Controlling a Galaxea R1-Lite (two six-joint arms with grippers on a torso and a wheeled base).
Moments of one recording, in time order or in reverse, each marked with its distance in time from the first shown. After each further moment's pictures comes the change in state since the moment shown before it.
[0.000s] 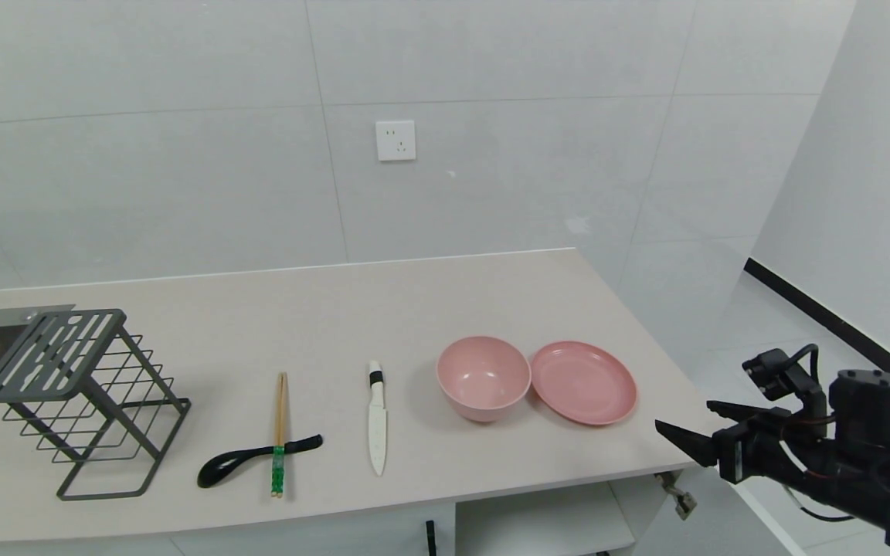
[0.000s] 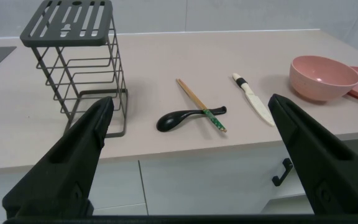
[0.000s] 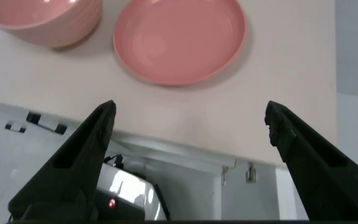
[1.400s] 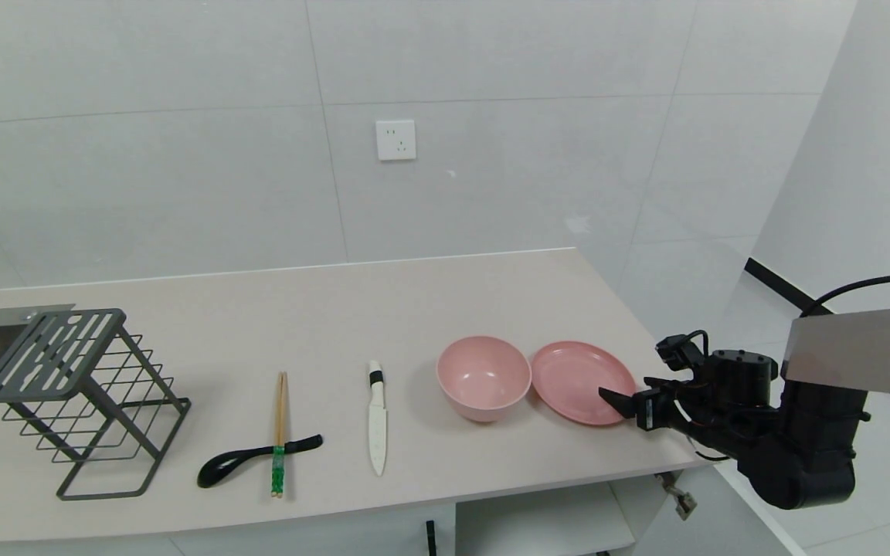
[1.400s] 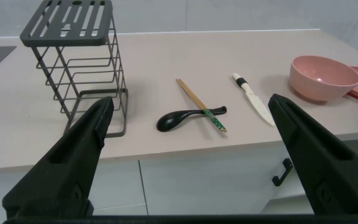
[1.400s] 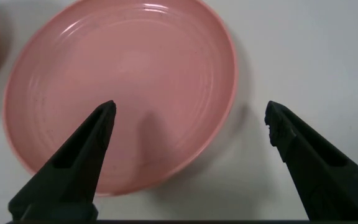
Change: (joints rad) left arm 0.000 0.000 0.000 0.000 0.001 0.000; right arm 0.038 0.456 -0.479 0.003 -0.064 0.061
